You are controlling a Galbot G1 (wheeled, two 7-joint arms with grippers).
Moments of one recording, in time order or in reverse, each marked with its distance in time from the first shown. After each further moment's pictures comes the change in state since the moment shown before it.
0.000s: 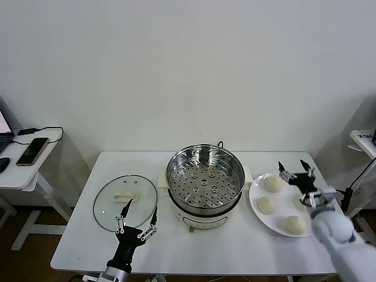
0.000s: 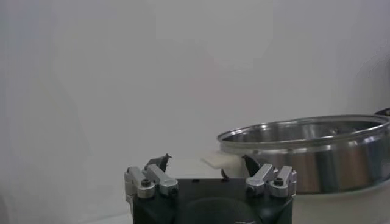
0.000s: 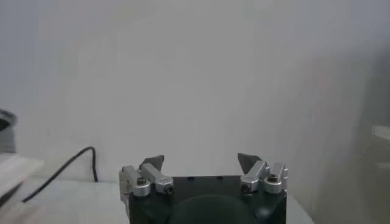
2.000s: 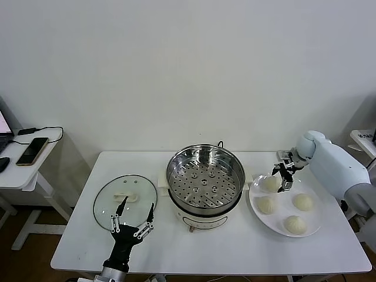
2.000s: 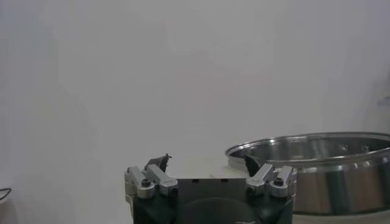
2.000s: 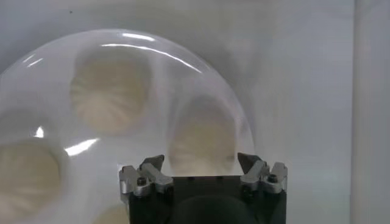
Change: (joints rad) left arm 0.018 -0.025 -0.022 -0.024 -0.006 -0.046 0.013; right arm 0.843 0.284 -0.822 -0.761 -0.866 0.106 -0.928
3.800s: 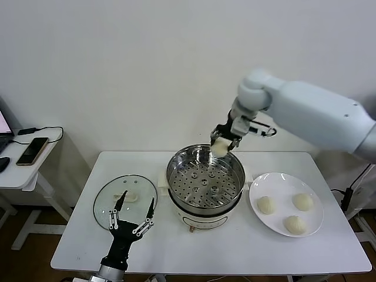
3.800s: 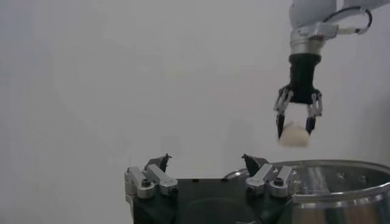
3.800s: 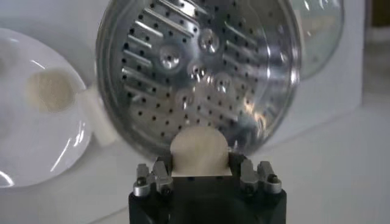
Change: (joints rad) left arm 0.005 0.017 -0.001 -0.056 -0.019 -0.030 0.001; right arm 0.474 0.072 -0.457 0.700 -0.010 0.461 -0.006
